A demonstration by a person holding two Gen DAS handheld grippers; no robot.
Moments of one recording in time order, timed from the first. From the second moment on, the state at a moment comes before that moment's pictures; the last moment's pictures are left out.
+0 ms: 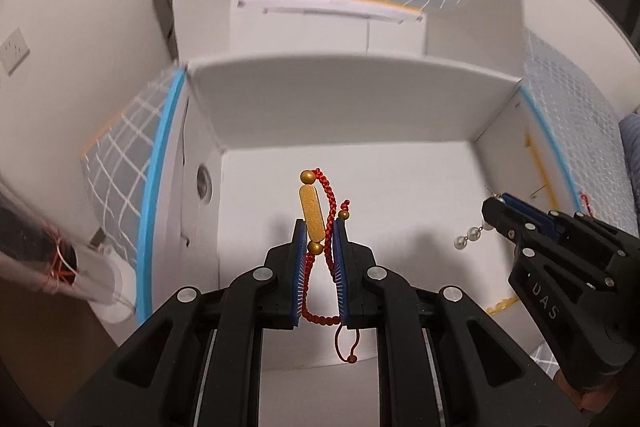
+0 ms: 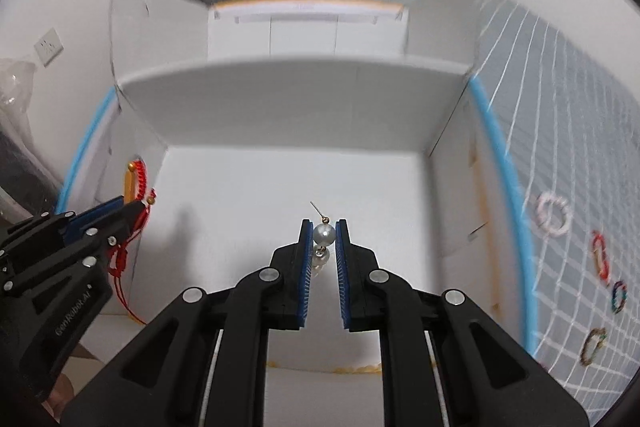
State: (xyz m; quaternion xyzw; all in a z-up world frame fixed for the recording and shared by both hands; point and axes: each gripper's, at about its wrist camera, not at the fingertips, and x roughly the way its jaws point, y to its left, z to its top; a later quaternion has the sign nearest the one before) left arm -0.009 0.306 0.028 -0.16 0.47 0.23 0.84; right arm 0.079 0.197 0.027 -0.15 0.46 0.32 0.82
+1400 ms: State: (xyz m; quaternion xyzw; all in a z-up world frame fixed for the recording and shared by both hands) left arm -0.008 0.253 0.090 -0.12 0.38 0.23 0.89; right arm 0.088 0.115 0.090 -0.11 0.37 0.26 0.88
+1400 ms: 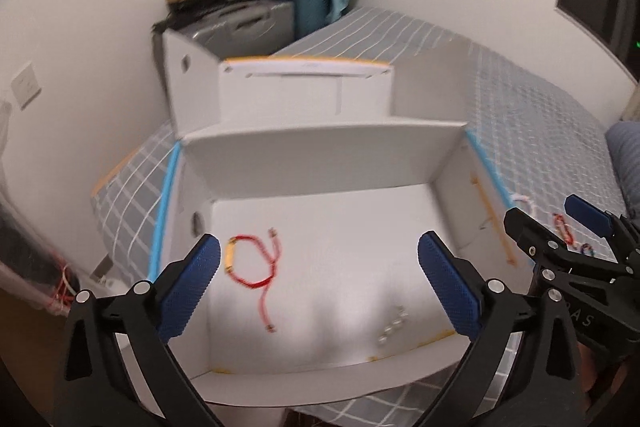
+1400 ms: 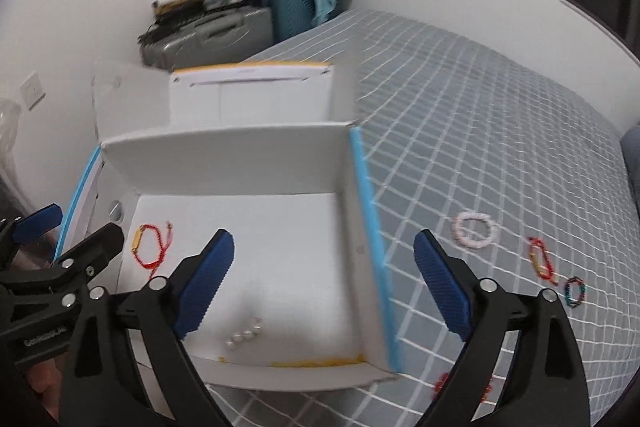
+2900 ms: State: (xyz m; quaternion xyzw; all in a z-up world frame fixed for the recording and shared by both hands) left arm 0.100 -0.045 -0.058 0.00 0.46 -0.08 0.88; right arm 0.071 -0.241 -0.039 0.01 0.47 0.01 0.88
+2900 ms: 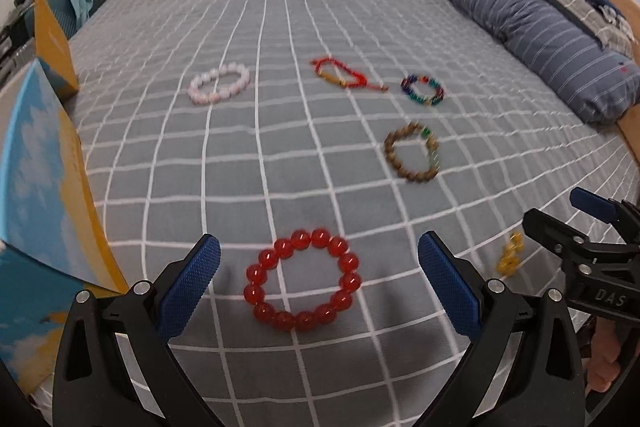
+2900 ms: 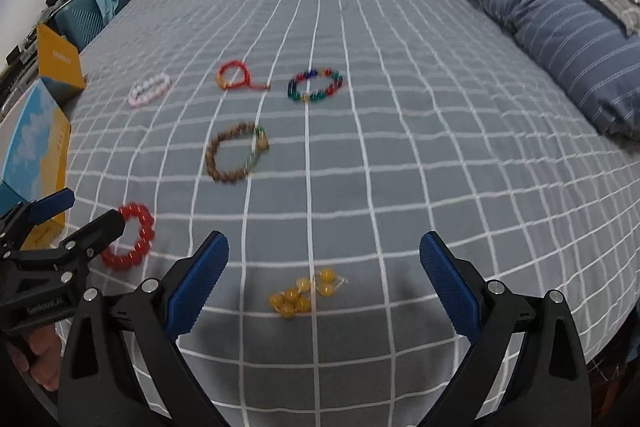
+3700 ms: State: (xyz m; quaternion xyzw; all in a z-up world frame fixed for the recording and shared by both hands) left arm 0.104 -0.042 -0.100 0.02 0.49 -0.06 0.87; right arm 0.069 -0.233 -0.084 0.01 0.51 0.05 0.86
